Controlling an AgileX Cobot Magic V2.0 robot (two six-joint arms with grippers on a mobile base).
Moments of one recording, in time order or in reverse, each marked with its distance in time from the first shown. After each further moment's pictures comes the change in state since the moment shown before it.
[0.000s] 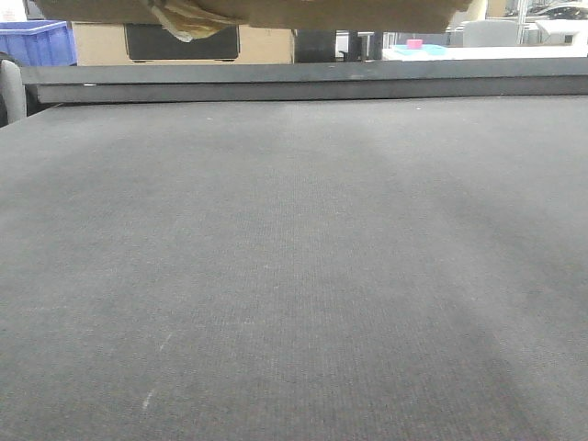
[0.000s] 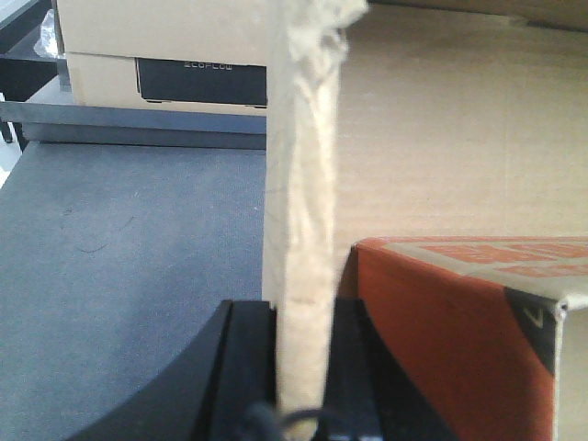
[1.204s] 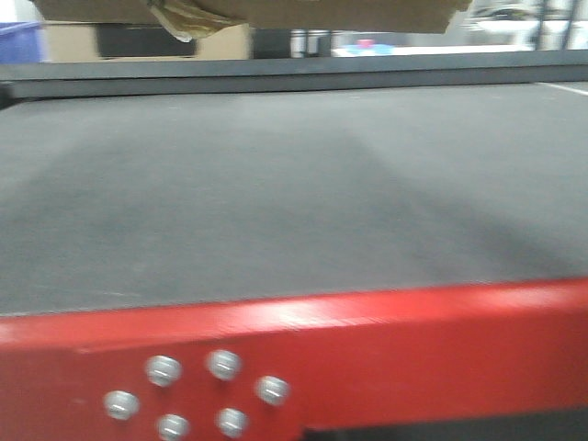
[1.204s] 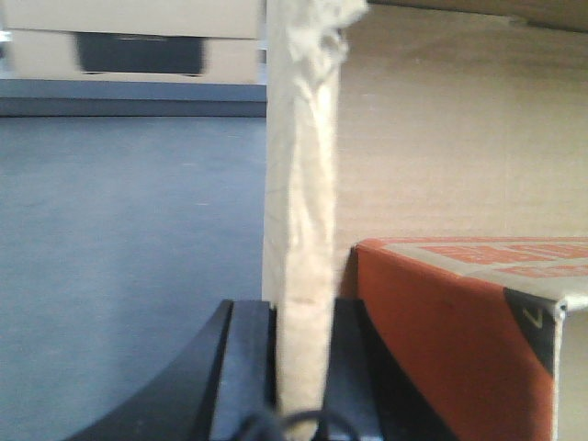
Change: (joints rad) left arm 0.000 0.001 0.000 -0.002 0.004 0.000; right arm 0.000 0.000 0.000 0.000 0.000 0.002
